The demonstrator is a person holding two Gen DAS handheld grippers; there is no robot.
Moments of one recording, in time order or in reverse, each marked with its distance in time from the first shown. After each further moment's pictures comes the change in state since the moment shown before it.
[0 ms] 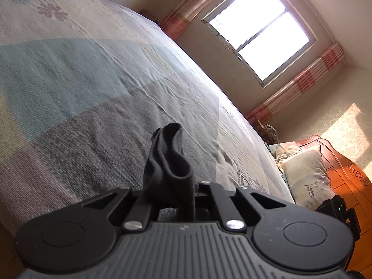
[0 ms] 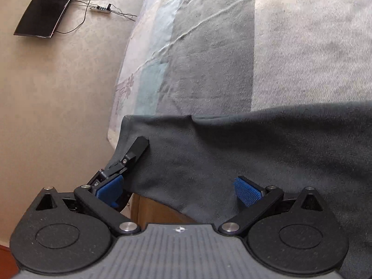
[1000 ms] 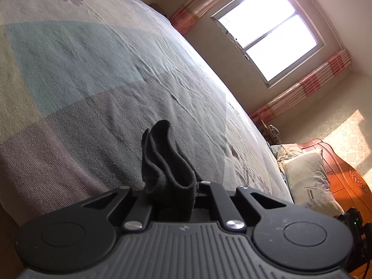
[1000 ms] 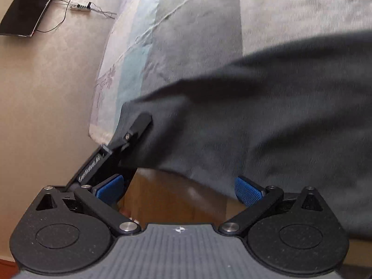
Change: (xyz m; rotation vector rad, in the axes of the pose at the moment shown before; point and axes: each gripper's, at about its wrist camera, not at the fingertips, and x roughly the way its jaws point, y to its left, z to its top) left arm 0.002 0.013 -0.013 -0.040 0.030 0.013; right arm 0.005 0.010 -0.061 0.062 0.049 -0.080
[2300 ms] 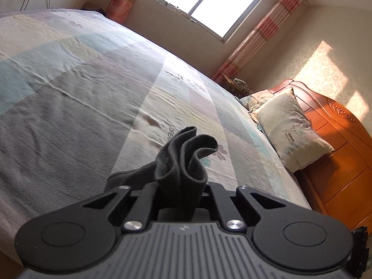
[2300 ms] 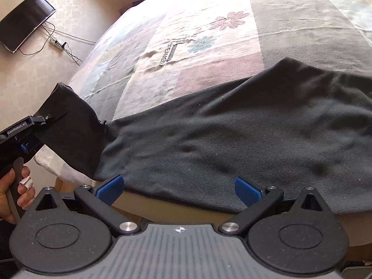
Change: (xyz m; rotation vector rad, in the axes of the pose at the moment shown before) left arm 0.020 -0.186 -0.048 0.325 0.146 -0.066; right arm -0.247 -0.108 -0.082 -0.140 -0.393 -0.351
